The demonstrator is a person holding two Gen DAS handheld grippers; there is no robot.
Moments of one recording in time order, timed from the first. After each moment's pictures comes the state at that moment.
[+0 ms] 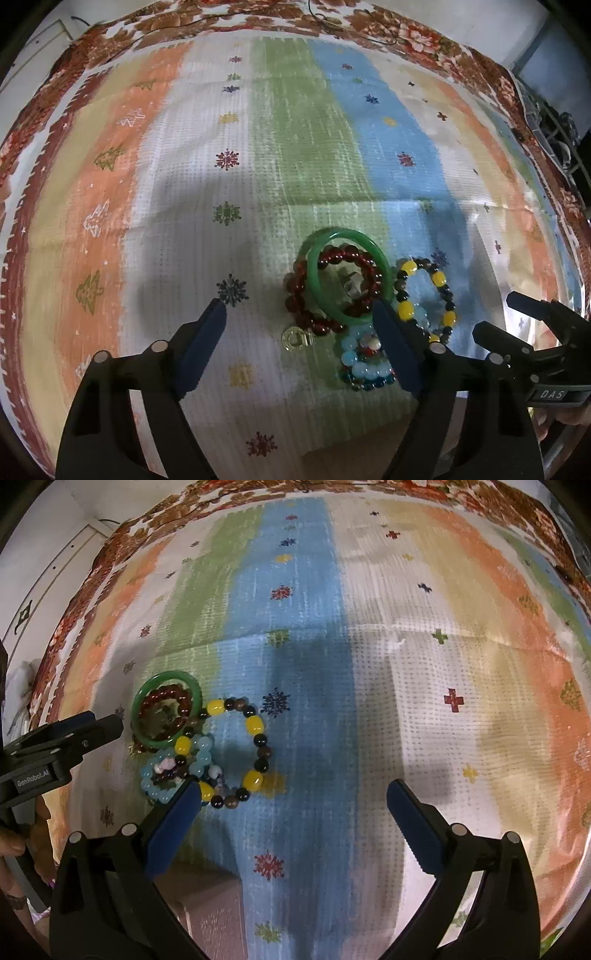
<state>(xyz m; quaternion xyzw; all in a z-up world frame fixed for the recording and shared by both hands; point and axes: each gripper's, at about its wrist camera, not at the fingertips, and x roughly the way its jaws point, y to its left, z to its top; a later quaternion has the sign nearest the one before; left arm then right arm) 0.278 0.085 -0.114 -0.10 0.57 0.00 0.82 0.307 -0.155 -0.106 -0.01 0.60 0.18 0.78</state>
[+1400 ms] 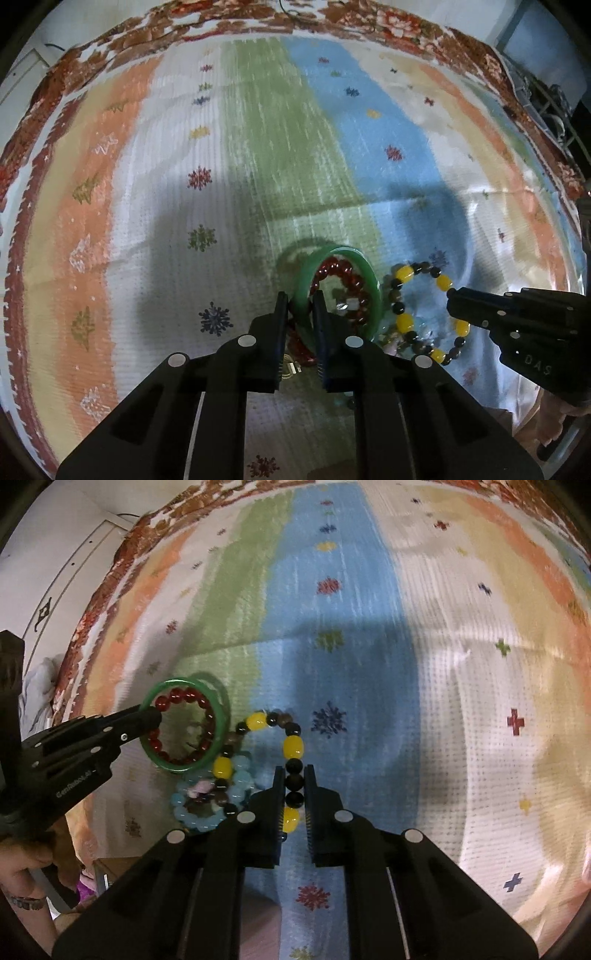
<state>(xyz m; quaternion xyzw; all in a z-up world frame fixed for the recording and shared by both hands) 0.294 0.071 -0.114 -0.06 0.56 -0.03 0.82 0.323 -0.125 -0.113 0.01 0.62 0.24 0.75</state>
